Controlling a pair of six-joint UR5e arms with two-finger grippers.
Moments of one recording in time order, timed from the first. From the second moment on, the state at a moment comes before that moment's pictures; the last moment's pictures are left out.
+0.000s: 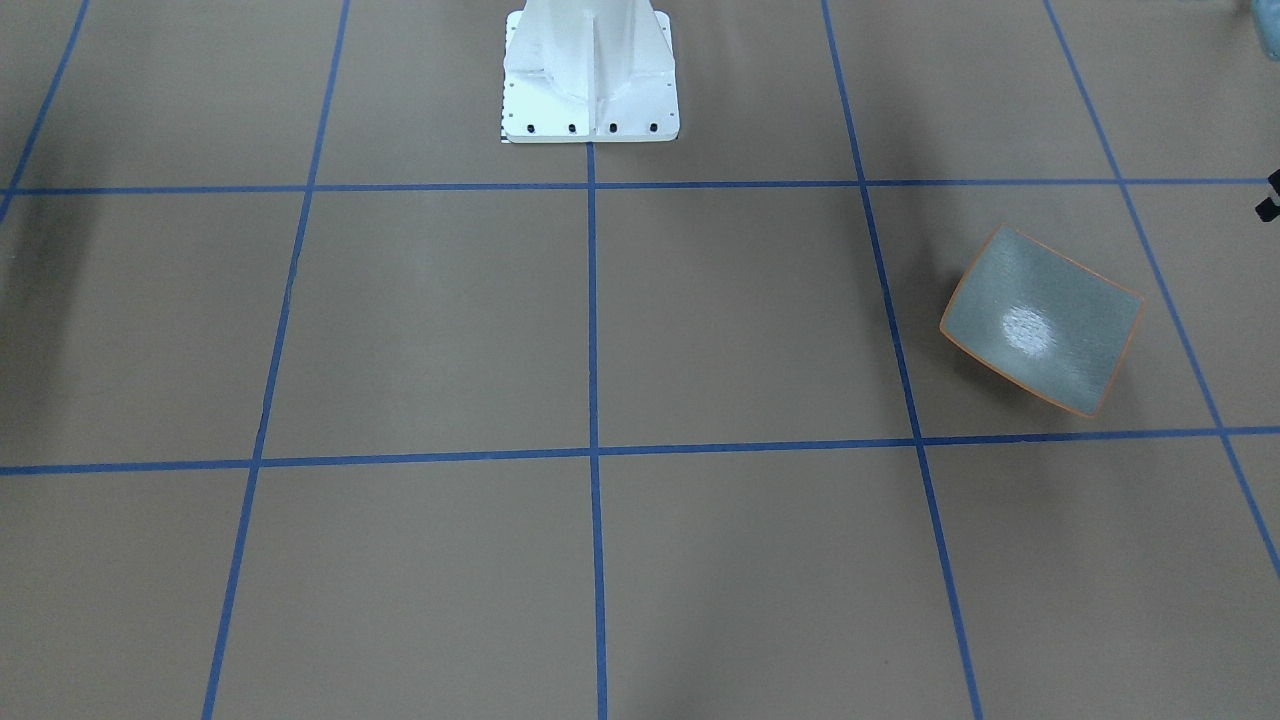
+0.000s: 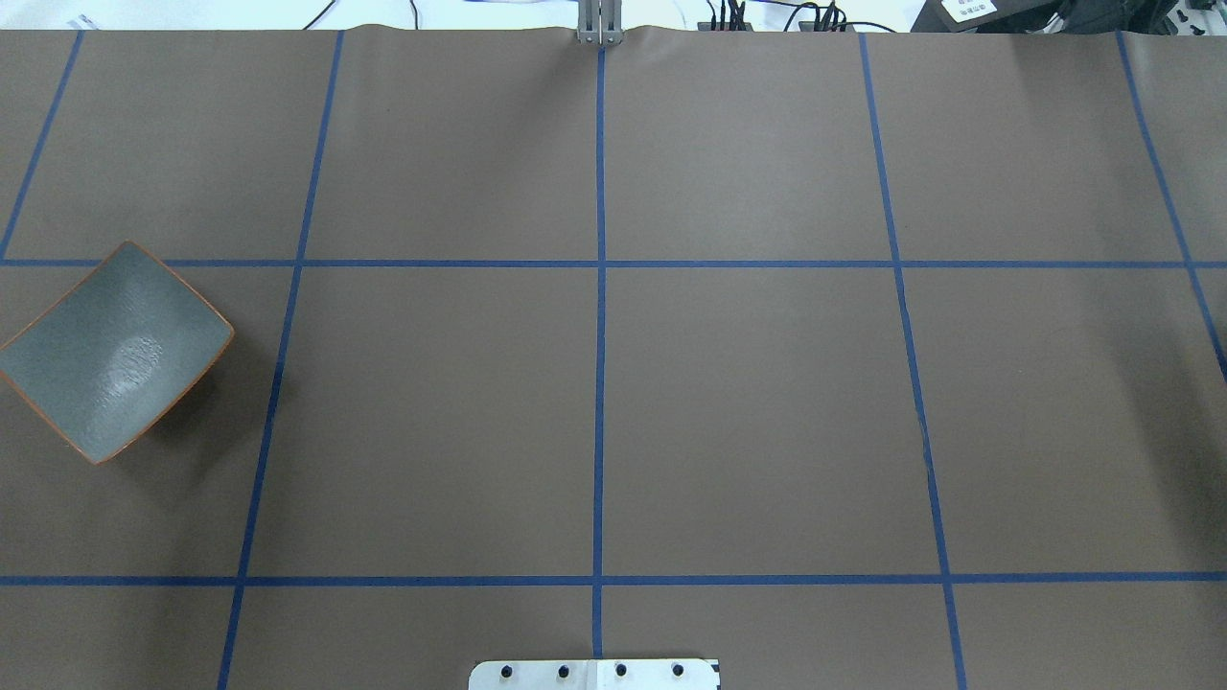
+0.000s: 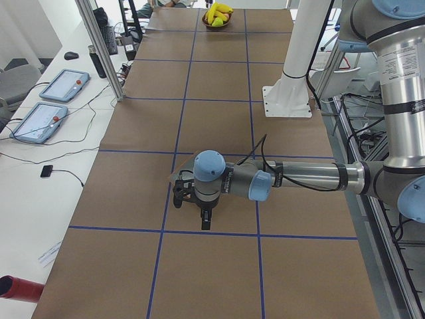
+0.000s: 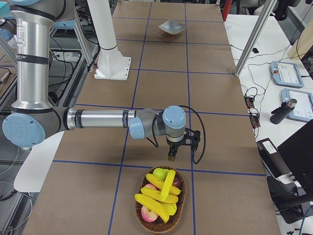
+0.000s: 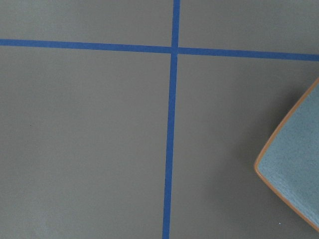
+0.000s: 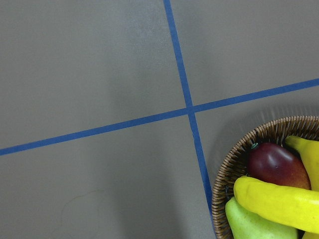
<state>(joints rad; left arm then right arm) -1.48 -1.34 -1.81 -1.78 -2.36 -0.24 1.53 -1.67 1.70 -1.41 2.40 0.42</state>
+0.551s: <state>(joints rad) -1.48 -1.33 -1.80 -1.85 -2.36 -0.25 1.52 -1.70 1.72 -1.42 2.40 0.42</state>
